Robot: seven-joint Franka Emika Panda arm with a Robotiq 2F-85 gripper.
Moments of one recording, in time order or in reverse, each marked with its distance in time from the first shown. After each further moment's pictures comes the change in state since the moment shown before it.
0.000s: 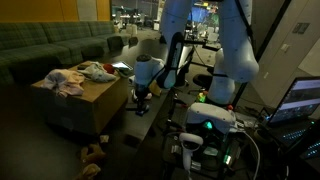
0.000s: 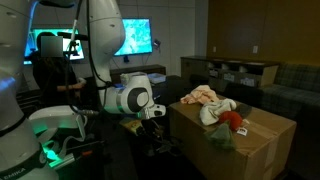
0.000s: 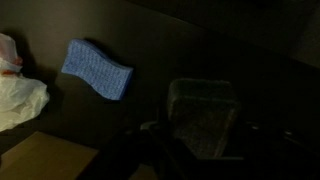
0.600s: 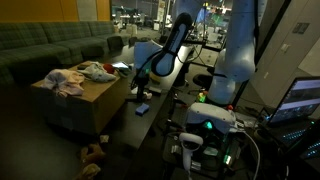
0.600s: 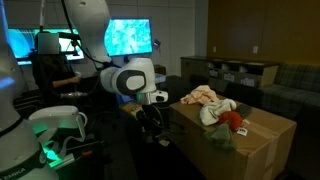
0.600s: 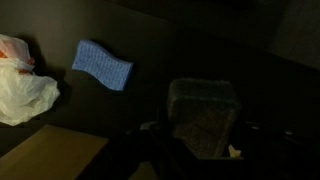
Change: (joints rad) arm -0.169 -0.242 0.196 -0.064 0.378 -0.190 -0.352
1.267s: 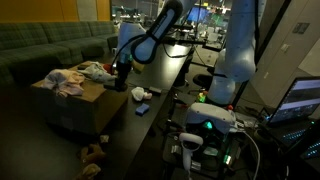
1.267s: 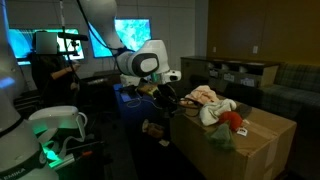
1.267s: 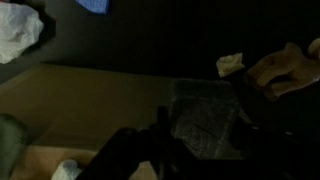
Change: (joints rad) arm 0.014 0.003 0.052 0.222 0.209 -0.053 -0.042
